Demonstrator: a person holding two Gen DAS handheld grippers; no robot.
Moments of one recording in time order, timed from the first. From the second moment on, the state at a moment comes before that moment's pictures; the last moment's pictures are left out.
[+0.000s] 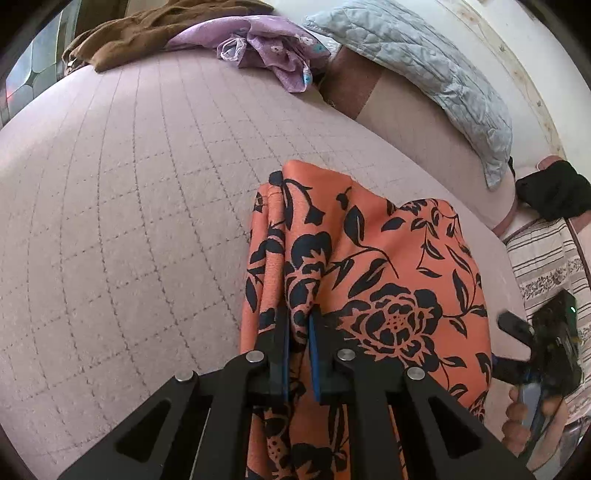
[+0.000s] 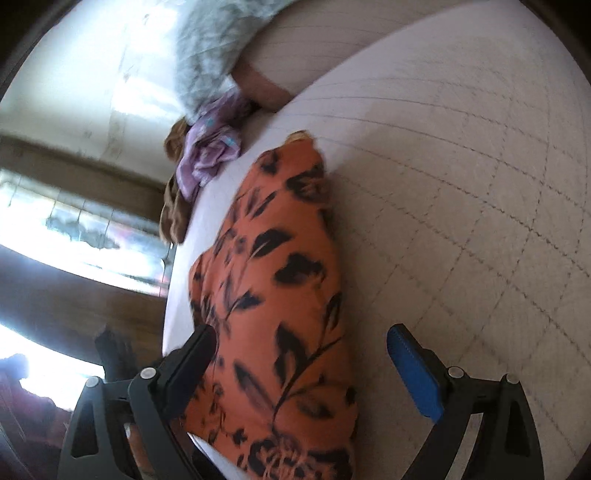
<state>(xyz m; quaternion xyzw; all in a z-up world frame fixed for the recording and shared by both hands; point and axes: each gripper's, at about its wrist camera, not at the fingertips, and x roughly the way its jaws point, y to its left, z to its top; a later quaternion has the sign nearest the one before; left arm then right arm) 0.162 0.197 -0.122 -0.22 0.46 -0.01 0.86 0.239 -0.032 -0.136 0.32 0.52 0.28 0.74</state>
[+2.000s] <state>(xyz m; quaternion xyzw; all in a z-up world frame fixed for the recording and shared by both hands) 0.066 0.160 -0.104 -0.18 0.47 0.05 0.86 0.143 -0.031 -0.121 0.21 0.54 0.25 0.78</state>
